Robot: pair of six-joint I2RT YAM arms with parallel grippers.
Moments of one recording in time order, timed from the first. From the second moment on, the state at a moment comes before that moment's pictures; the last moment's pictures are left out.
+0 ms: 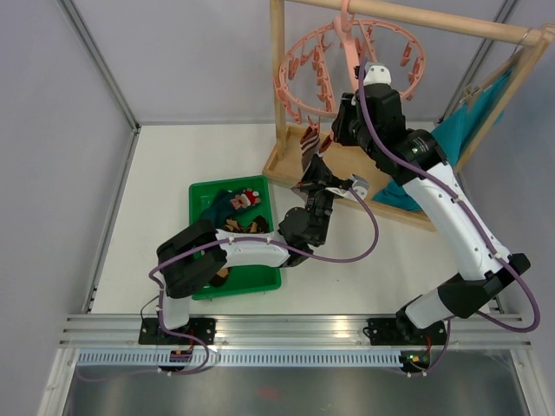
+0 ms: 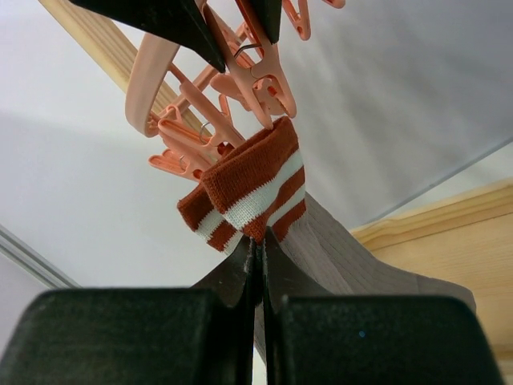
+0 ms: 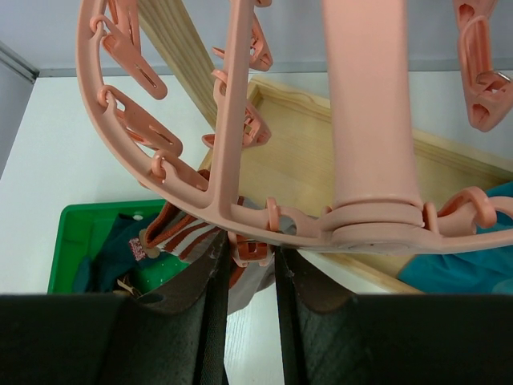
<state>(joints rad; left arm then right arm) -1.14 1.91 1.18 1.30 -0.84 1.14 0.57 1.51 1.87 -0.77 0.33 0.36</state>
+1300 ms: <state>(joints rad) -1.12 1.91 1.18 1.30 -0.82 1.10 0.57 1.57 1.96 -0.83 0.38 0.39</state>
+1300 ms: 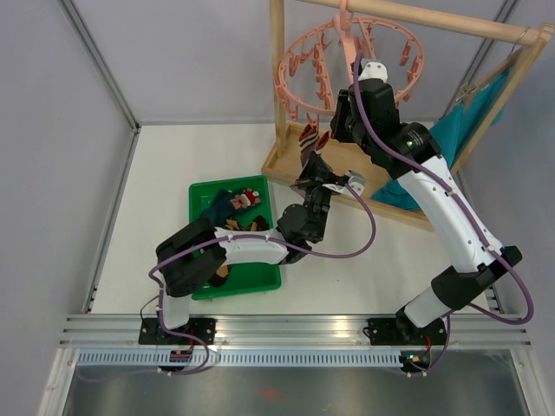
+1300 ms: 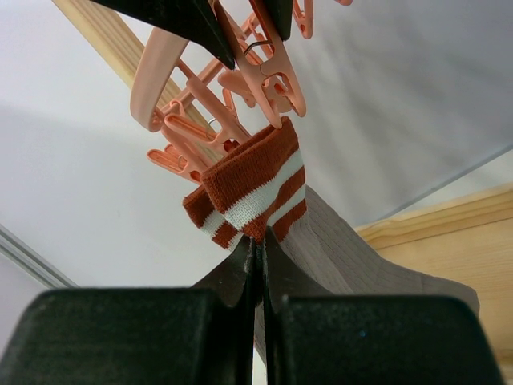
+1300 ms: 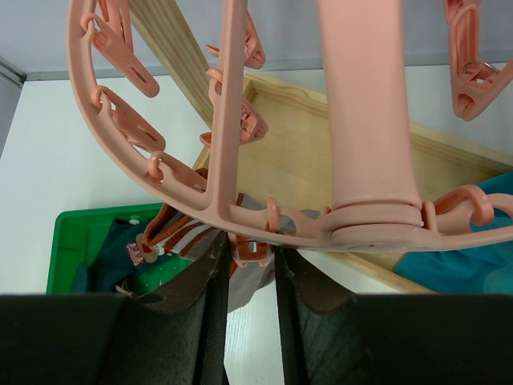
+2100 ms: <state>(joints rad) -1.12 1.92 1.20 1.30 -0.81 1.10 0.57 1.57 1.96 -0.83 0.38 0.39</state>
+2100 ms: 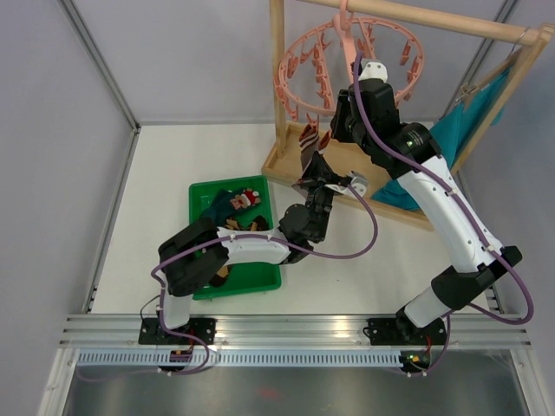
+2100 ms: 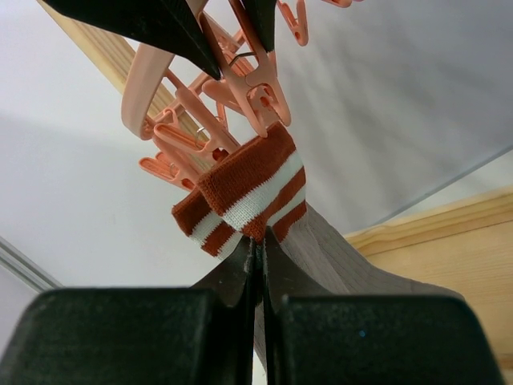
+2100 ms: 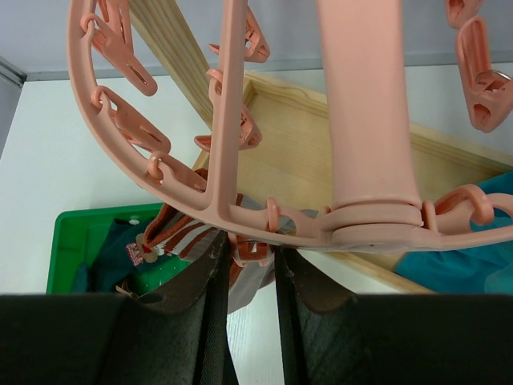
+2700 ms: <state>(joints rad) -1.12 1.95 1.21 1.30 -0.80 1.10 0.58 1.58 1.98 -0.85 0.38 0.39</state>
